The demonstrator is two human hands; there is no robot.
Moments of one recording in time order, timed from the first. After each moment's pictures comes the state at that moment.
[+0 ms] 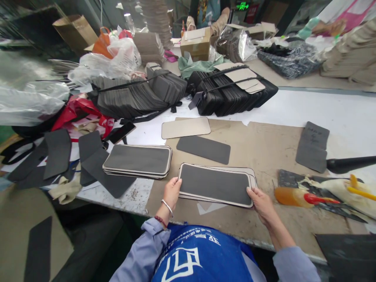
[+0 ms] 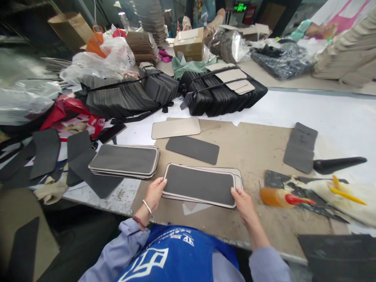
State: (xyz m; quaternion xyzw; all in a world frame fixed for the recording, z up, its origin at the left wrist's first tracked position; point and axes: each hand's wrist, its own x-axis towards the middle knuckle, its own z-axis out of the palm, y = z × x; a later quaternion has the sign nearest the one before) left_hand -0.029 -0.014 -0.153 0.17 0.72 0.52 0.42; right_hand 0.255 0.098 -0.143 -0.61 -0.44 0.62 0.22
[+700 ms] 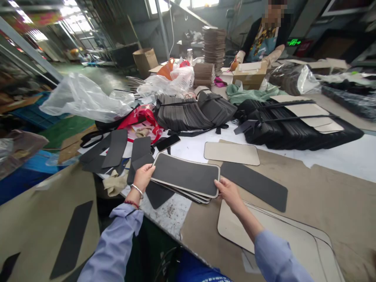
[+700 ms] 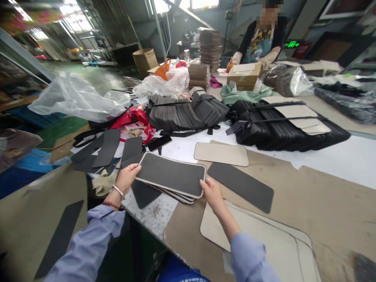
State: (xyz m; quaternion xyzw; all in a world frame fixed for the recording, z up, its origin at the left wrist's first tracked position) left_hand -0.296 -0.081 -0.087 0.10 0.80 0.56 0.18; right_hand -0.042 0.101 -0.110 -0.43 -0.68 0.58 0.09
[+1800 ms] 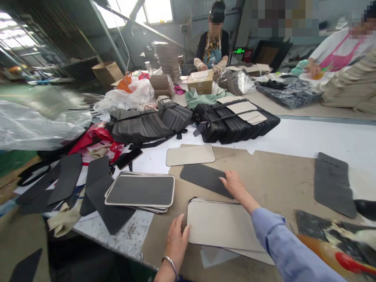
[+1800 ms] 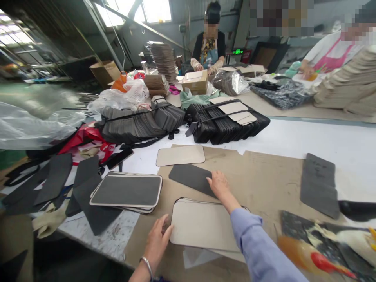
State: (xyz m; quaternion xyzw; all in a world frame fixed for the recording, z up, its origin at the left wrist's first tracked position) left_hand -0.013 -0.027 -0.173 0.33 0.84 0.36 0.23; right_hand 0.111 0.238 -0.148 -0.47 -0.87 0.14 -0.01
